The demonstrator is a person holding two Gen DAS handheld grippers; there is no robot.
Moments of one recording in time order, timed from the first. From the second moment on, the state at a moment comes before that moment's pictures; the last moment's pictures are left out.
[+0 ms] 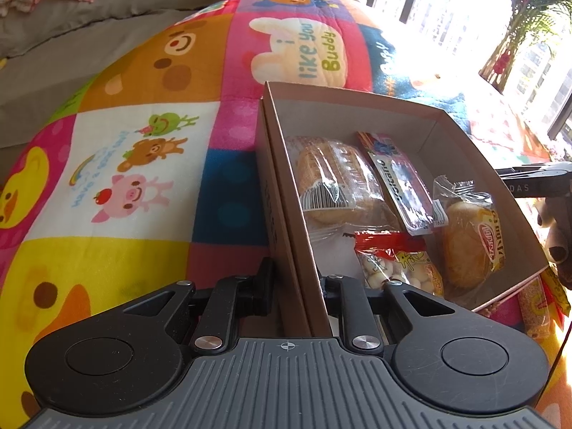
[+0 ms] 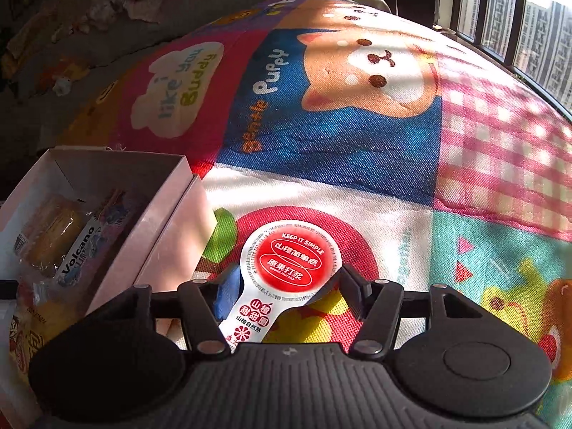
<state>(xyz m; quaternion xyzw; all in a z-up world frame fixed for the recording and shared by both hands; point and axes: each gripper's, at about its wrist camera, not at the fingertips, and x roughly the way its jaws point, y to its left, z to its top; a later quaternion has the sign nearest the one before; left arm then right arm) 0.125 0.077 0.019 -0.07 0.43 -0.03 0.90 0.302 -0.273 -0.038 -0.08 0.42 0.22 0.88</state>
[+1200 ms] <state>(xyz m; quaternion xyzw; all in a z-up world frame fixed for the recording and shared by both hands) 0.123 0.074 0.020 -0.06 0.43 -0.03 0.90 0.058 -0.261 0.072 -0.10 0.37 0.21 0.90</state>
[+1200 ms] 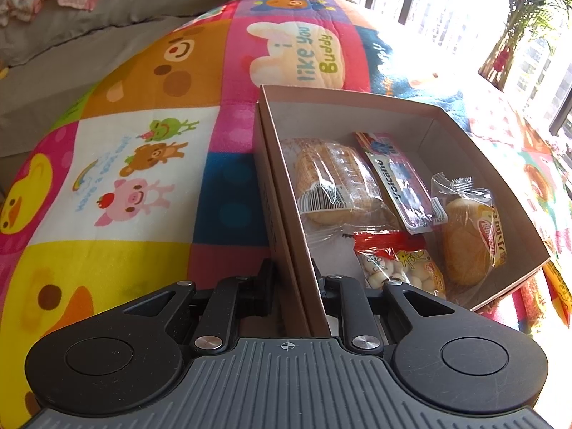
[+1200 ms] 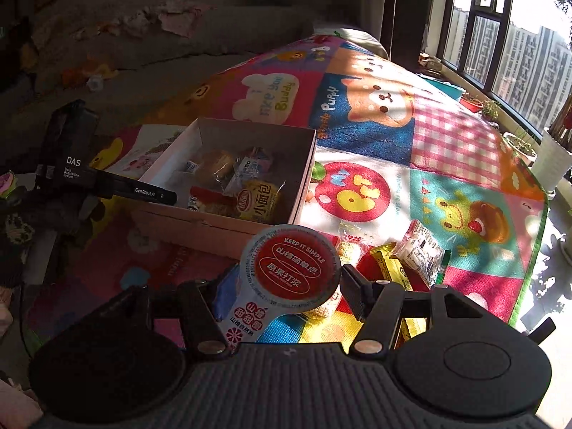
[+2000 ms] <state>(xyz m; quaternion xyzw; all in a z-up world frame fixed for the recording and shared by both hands) 0.123 0.079 0.018 -0.07 0.42 -0.05 0.90 0.202 -0.159 0.092 -0.14 0.31 0.20 0.92</state>
